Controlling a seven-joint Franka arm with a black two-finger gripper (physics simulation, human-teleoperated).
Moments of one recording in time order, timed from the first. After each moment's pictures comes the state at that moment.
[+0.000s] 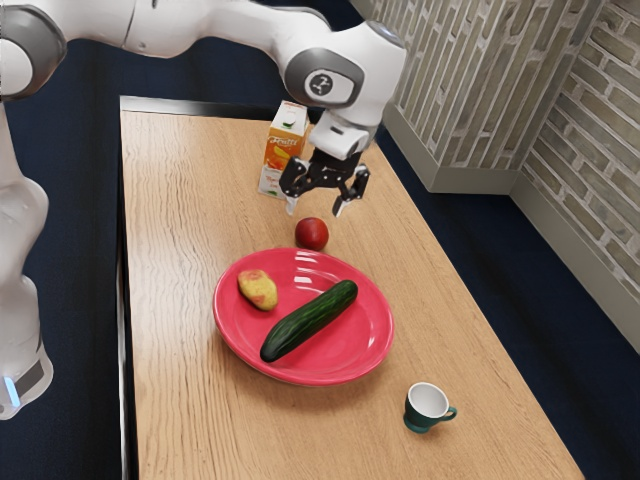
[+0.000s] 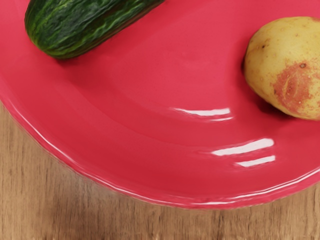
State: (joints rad) arm -0.28 -0.11 0.25 -1.88 0.04 1.66 1.46
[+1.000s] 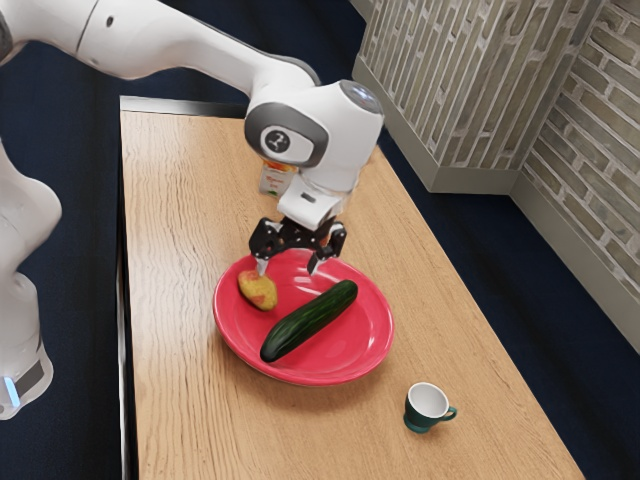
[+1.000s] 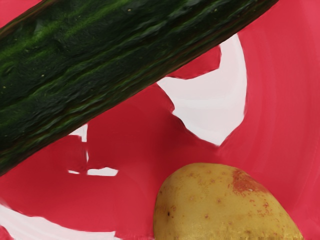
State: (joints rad) arm -0.54 -0.25 0.27 -2.15 0.08 1.78 1.18
